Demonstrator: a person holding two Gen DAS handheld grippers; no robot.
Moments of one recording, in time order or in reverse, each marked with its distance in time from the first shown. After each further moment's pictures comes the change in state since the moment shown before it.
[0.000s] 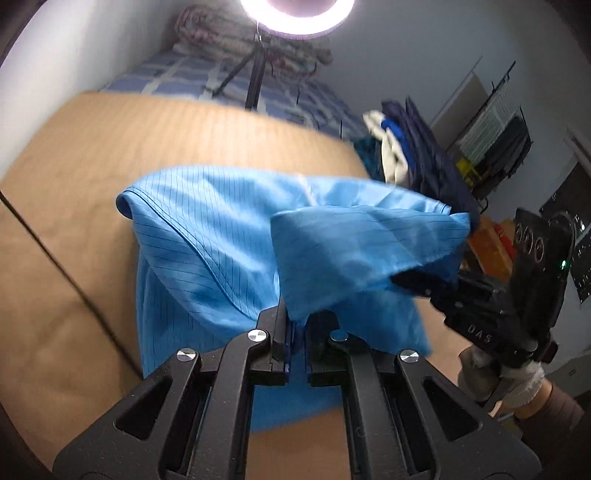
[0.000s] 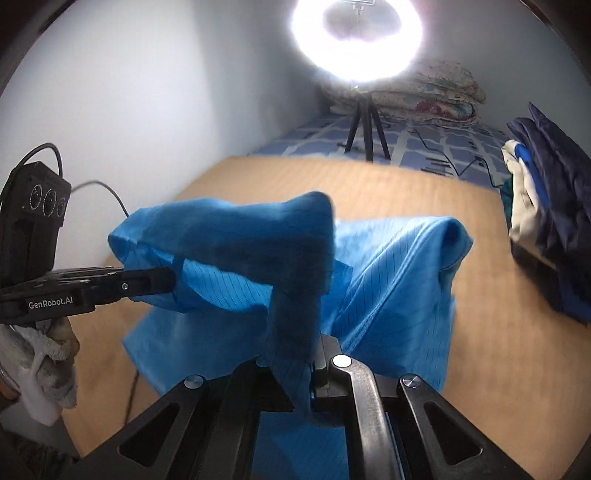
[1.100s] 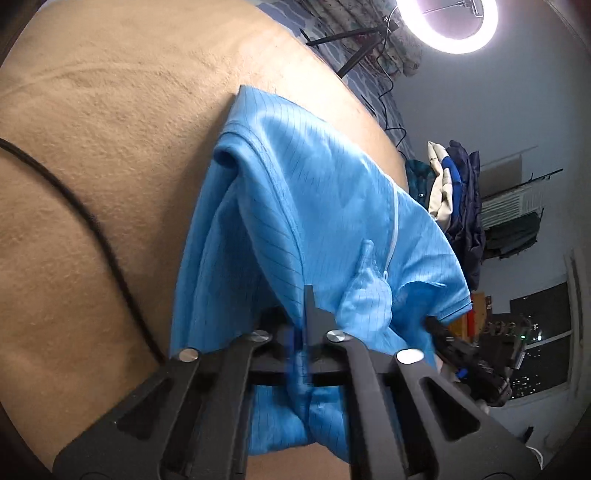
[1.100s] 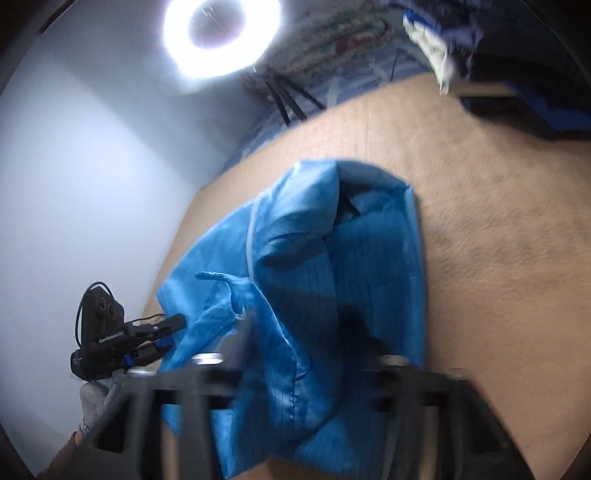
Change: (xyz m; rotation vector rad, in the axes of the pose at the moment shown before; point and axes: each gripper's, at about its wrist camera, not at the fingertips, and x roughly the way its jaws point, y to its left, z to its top) left arm 0.044 0.097 -0.011 -0.470 0.089 -0.121; right arm 0.005 -0.084 -0.048 0.510 0.044 0.218
